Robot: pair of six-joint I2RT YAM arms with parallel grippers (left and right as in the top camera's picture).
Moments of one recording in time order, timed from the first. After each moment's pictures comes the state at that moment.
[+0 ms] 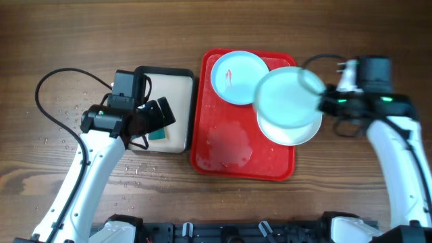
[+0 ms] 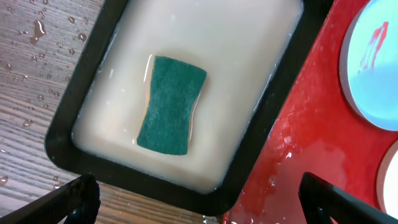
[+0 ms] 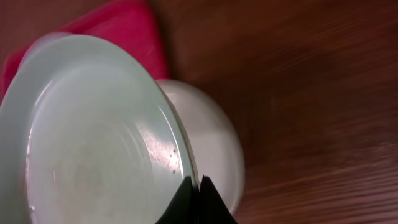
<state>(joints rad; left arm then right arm) -0.18 1.30 1.03 -0.92 0.00 -0.57 -0.16 1.35 1.09 -0.84 -0.18 0.31</state>
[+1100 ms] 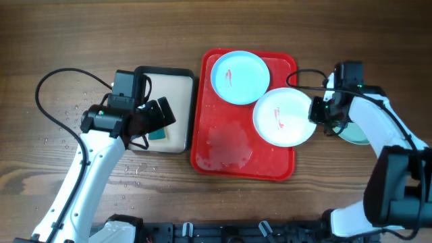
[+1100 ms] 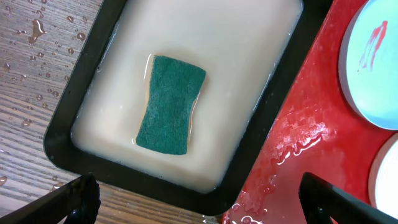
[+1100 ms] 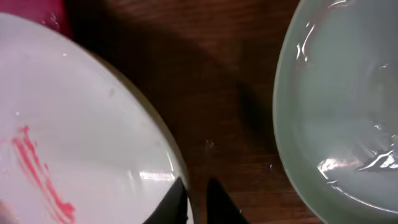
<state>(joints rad) -0.18 1.30 1.03 -0.92 0.01 -0.57 -0.08 1.68 1.00 -0.72 -0.09 0.17</state>
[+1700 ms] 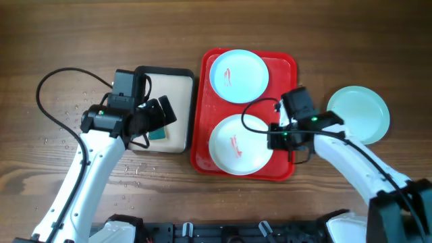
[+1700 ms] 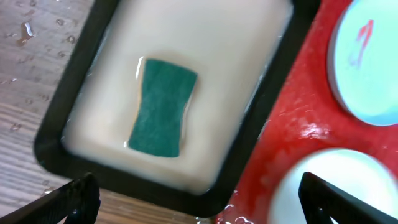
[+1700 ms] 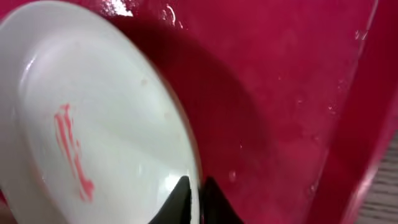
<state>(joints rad) -0.18 1.31 1.03 -0.90 0.03 -0.57 0.33 1.48 0.78 -0.64 -0.22 0.41</state>
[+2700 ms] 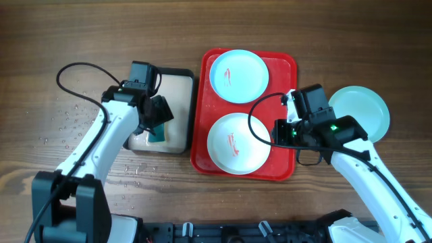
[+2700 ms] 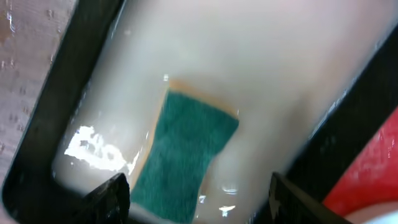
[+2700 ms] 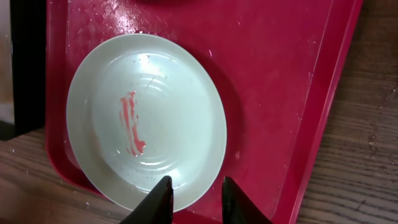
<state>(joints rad) -0.18 1.59 1.05 -0.82 -0.05 -0.60 0.34 1.26 0.88 -0.81 -0.19 0.34</state>
